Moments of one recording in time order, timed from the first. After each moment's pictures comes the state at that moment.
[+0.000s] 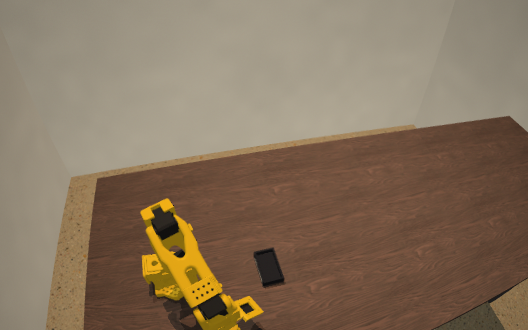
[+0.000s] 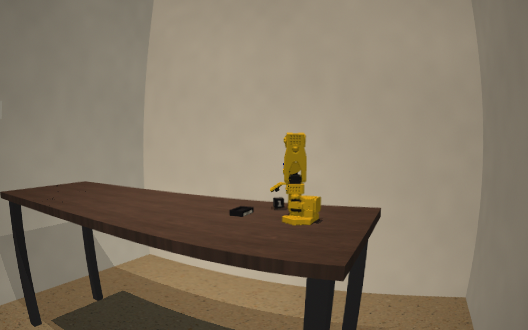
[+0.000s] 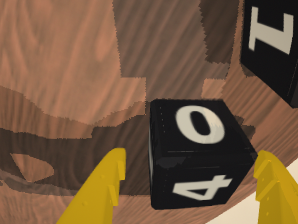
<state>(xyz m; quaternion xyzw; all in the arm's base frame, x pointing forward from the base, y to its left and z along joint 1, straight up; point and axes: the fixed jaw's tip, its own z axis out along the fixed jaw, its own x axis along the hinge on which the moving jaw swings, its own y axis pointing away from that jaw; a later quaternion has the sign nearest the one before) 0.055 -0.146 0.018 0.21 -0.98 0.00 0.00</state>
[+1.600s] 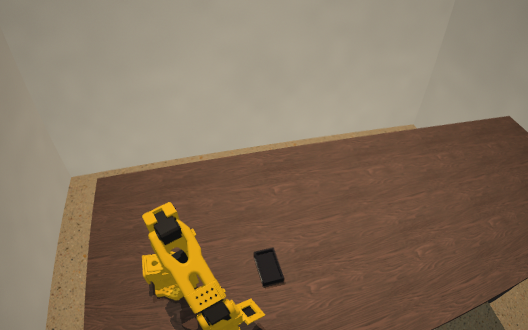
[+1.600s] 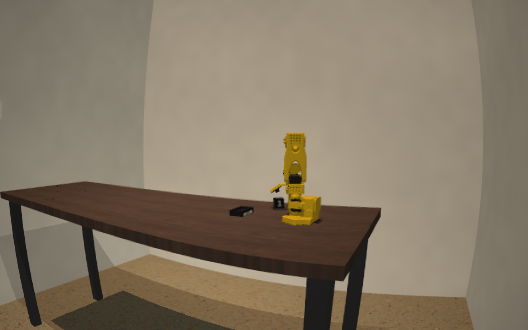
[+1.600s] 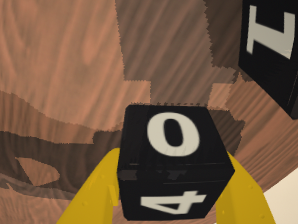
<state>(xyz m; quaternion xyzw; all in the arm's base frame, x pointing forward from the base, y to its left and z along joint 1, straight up) 0.057 -0.150 0.014 0.21 -0.98 -0.01 0.00</state>
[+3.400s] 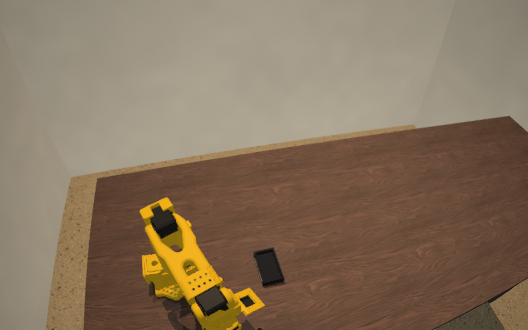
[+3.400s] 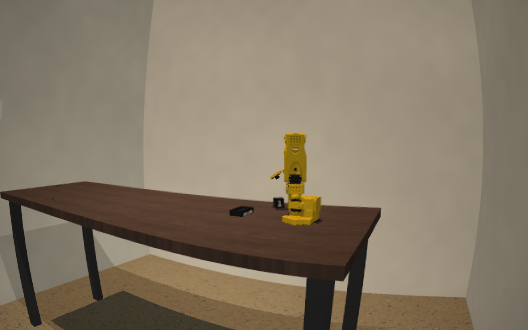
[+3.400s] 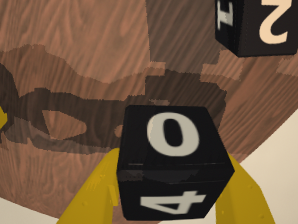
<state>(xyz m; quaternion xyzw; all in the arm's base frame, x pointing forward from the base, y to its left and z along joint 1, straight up) 0.055 -0.145 0.059 0.21 -0.98 -0.03 0.00</state>
